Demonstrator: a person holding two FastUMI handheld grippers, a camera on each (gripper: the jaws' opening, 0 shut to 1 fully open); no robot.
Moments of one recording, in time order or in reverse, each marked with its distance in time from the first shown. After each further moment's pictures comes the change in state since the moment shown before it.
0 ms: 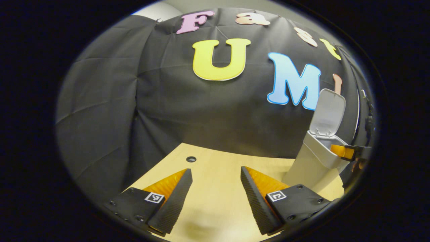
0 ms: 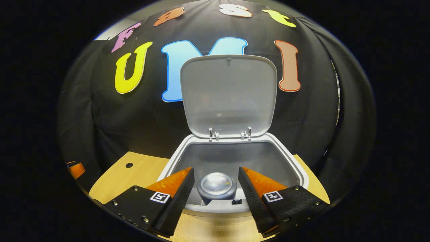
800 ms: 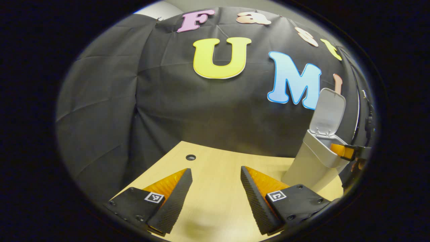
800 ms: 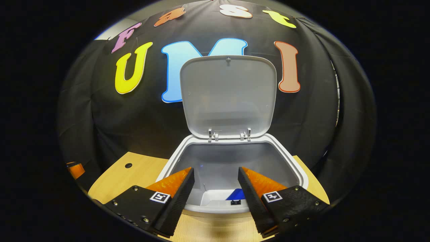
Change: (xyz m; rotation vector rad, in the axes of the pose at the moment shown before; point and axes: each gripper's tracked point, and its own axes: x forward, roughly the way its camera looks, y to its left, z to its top) left arm -0.004 -0.001 -0.007 -0.011 0.018 -0.003; right arm 0.000 -0.002 0.000 -0.006 -0.013 -0.006
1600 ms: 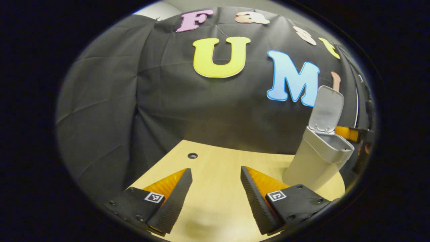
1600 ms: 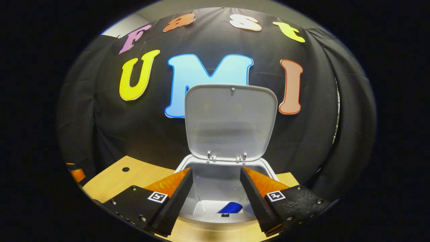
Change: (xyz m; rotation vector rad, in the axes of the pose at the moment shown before) left arm -0.009 0.003 -0.008 0.036 0.009 -0.012; right arm -0.017 -0.004 0.071 -0.091 -0.132 -0.010
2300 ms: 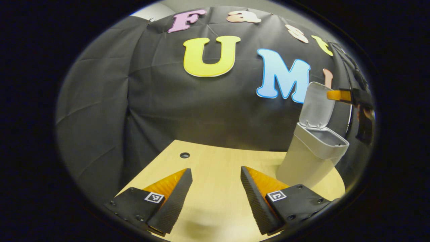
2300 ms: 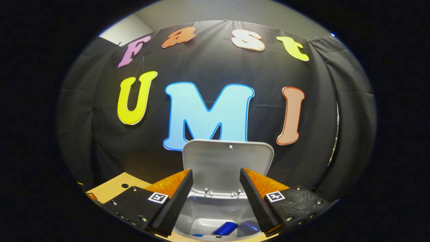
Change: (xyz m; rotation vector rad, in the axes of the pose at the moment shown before) left arm -0.003 -0.016 -0.004 0.015 0.002 -0.057; right arm 0.011 -0.010 0.102 -0.034 -0.145 -0.019
